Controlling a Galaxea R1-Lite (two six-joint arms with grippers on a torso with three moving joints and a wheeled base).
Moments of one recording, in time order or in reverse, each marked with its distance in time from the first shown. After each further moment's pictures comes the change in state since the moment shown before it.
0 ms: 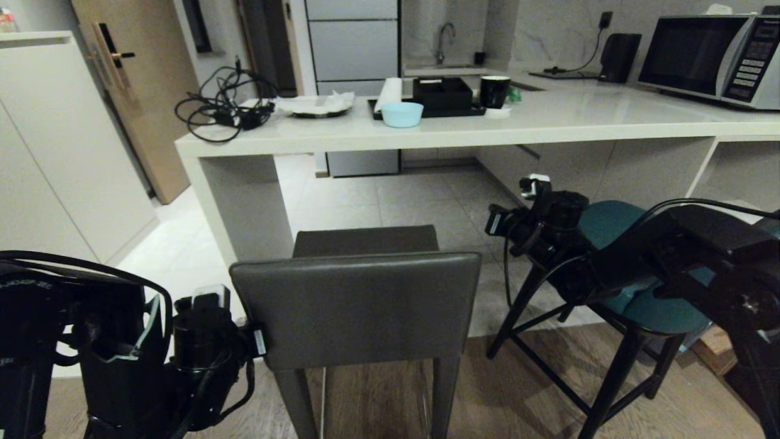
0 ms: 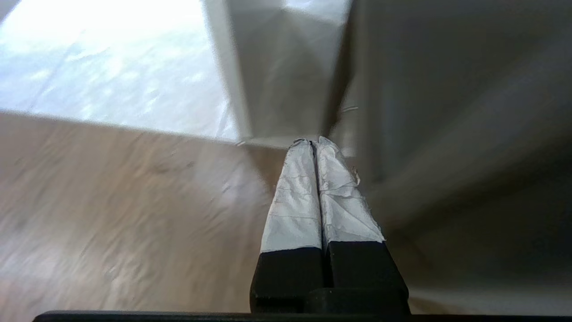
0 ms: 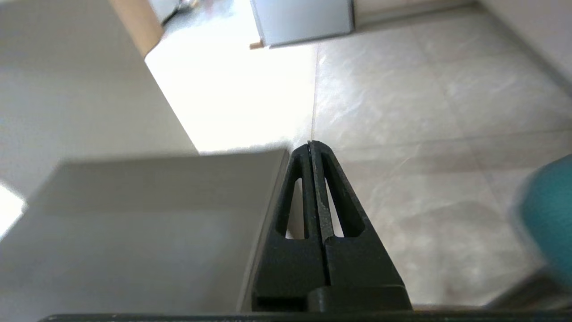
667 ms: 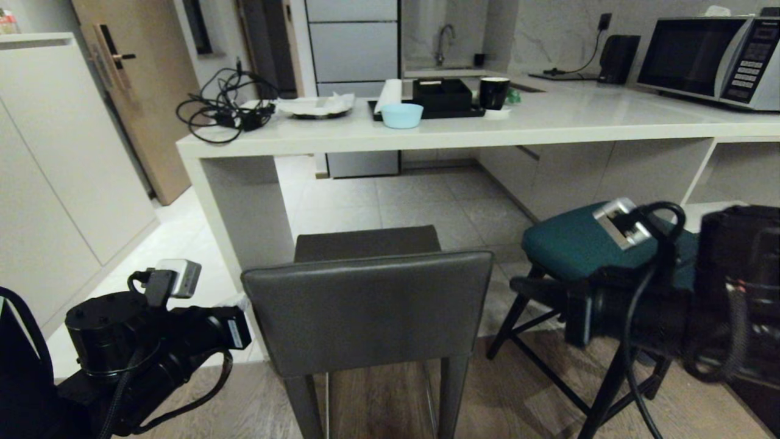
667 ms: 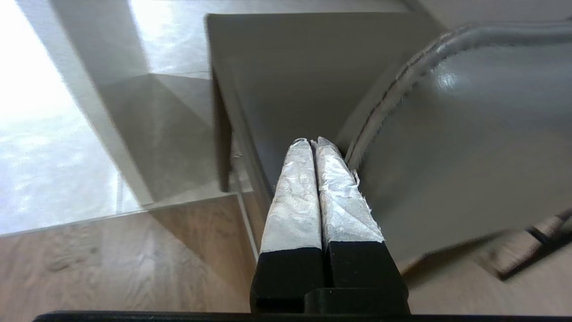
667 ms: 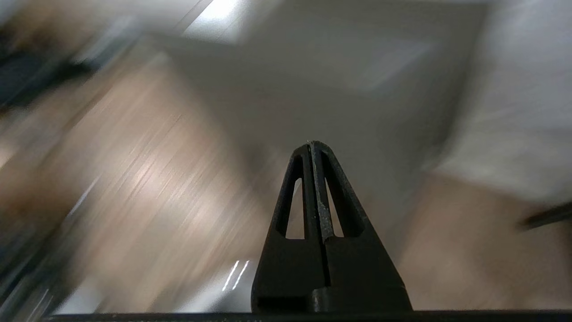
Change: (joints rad) left arm 0.068 -0.295 0.104 -0.003 -0.458 0.080; right arm 0.267 -0.922 0.791 0.429 0.276 -0.038
